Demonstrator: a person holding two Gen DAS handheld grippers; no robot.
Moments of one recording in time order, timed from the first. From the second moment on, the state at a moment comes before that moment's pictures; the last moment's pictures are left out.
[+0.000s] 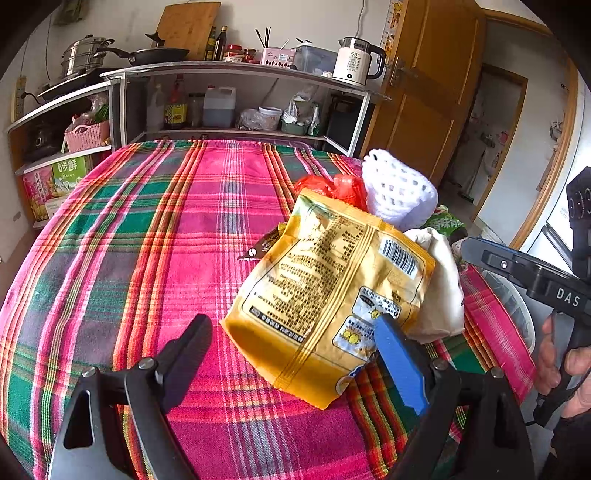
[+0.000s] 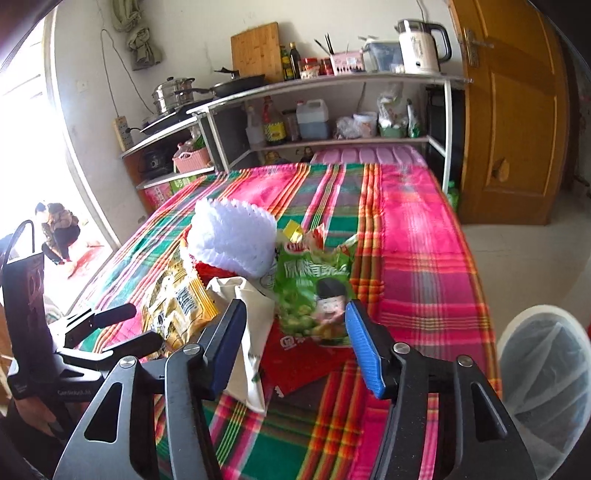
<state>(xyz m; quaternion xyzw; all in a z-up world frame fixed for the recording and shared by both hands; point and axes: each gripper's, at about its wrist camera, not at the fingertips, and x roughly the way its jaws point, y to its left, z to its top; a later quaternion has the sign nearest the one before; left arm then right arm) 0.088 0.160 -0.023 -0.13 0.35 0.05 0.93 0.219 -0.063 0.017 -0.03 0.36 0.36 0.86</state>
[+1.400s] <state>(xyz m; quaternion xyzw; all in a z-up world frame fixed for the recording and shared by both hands) 0.107 0.158 -0.020 -0.15 0.35 0.02 0.93 0.288 -0.087 -0.015 0.05 0.43 0.31 0.85</state>
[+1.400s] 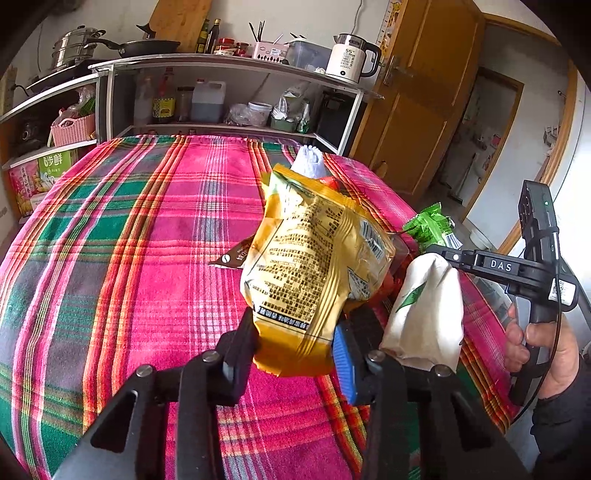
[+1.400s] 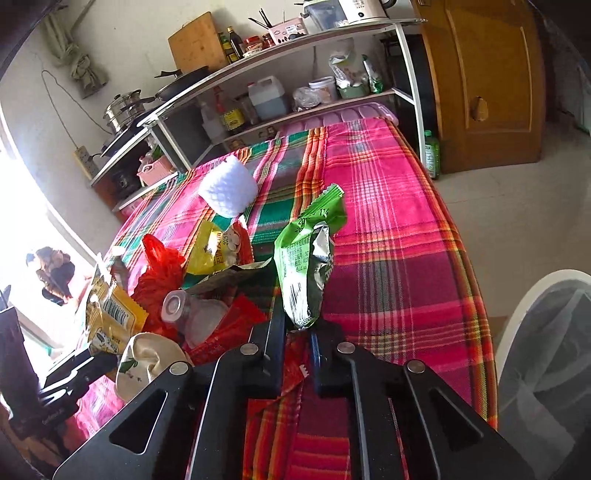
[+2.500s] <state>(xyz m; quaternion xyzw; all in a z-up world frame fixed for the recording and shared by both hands) 0.063 0.116 0.021 -0.12 0.32 0.00 0.94 0.213 -0.157 0.015 0.07 0.40 0.32 0.86</state>
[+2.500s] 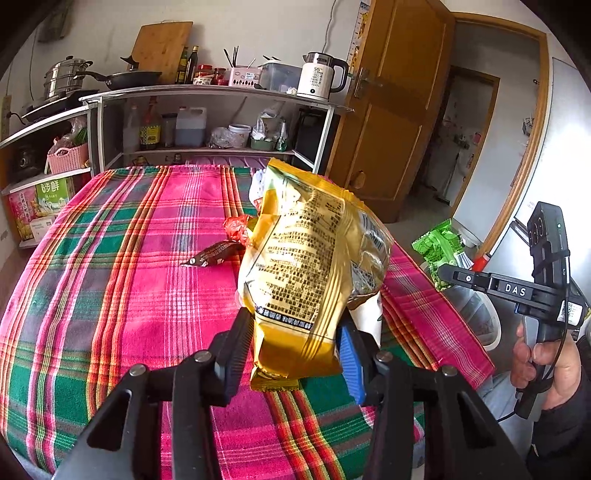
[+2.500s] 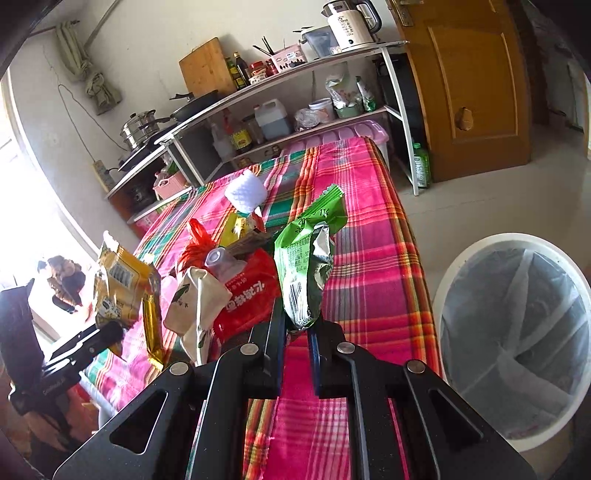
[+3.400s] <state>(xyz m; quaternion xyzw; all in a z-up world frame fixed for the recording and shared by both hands) 0.143 -0.009 0.036 -0.08 0.32 -0.13 0.93 0.207 -0.286 0.012 0.12 0.39 0.21 0.89</state>
